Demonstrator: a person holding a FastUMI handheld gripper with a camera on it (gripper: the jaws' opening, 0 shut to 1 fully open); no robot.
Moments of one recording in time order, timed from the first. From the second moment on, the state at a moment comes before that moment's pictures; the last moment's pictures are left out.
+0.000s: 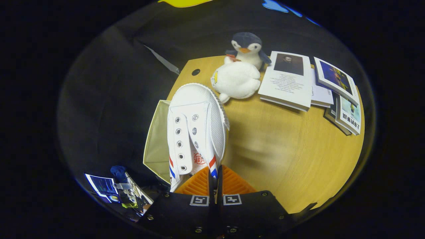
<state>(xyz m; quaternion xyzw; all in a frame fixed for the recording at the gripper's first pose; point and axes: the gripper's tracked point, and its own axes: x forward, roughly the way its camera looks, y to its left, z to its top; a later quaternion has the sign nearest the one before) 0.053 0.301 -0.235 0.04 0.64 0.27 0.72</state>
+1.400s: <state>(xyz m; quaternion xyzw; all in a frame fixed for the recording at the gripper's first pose) 0.045 0.447 -0.239 0.01 0.63 0.33 0.71</state>
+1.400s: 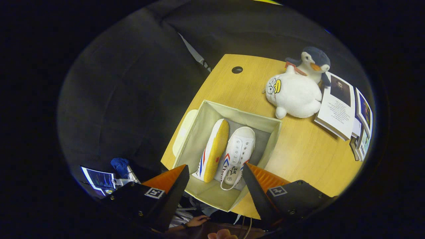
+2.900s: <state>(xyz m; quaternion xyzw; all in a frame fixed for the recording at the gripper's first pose) 0.089 0.122 0.017 0.04 0.08 0.07 0.99</state>
